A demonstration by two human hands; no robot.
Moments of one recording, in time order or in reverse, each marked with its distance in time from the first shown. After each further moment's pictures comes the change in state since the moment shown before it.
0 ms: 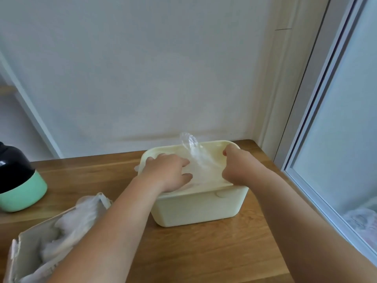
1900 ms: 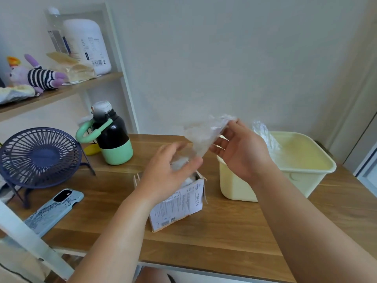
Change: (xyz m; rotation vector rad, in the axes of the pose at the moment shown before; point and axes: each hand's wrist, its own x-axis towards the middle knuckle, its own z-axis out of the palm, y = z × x) left_hand -0.163 -0.102 0.024 -0.819 0.515 -0.156; right_hand -0.058 -0.130 0.069 1.679 -0.359 -0.475
